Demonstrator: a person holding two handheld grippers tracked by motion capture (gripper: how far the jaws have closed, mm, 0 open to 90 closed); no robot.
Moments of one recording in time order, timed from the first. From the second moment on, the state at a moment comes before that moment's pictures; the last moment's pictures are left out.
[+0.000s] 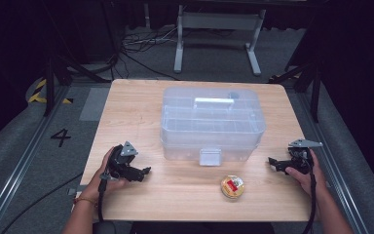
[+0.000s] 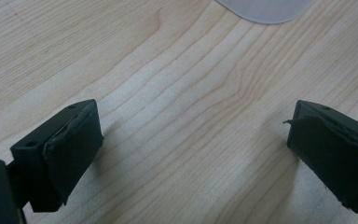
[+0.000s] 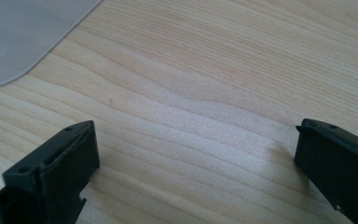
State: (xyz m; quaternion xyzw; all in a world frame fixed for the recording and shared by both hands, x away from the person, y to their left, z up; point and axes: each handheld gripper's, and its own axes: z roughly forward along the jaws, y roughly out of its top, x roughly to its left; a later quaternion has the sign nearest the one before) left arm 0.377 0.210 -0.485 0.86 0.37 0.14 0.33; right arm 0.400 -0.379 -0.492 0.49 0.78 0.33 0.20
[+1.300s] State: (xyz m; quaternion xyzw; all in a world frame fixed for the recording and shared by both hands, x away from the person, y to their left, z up) left arm 0.377 0.214 -0.485 0.86 0.37 0.13 0.33; right arm 0.380 -0.381 -0.465 0.45 0.79 0.35 0.22
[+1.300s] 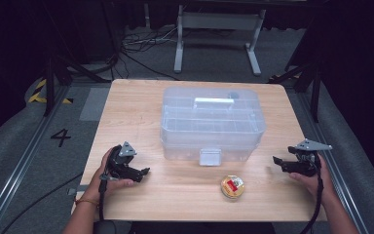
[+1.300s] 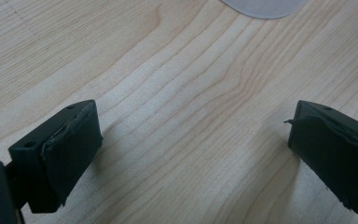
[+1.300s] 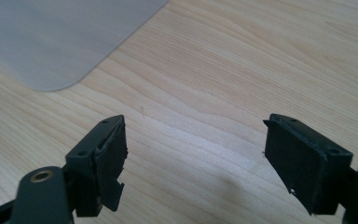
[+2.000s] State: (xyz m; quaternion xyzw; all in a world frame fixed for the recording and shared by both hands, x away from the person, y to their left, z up) left arm 0.377 0.214 -0.485 0.86 0.37 0.13 0.33; right arm 0.369 -0.372 -0.437 0.42 0.79 0.38 0.25
